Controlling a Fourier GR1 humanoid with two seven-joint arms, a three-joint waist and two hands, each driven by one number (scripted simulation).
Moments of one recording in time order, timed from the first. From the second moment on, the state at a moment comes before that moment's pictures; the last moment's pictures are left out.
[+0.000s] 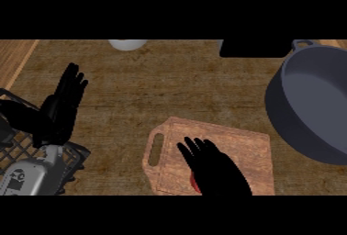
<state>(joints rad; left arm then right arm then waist) -0.22 0.29 -0.09 -1.60 0.24 0.28 0.20 -0.37 -0.35 0.88 -1.91 0.52 0.31 0.93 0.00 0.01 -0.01</state>
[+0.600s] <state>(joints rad) -0.22 0.28 -0.07 -1.60 0.22 0.26 0.18 -0.30 -0.29 0.87 -1.81 0.65 0.34 0.91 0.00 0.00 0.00</state>
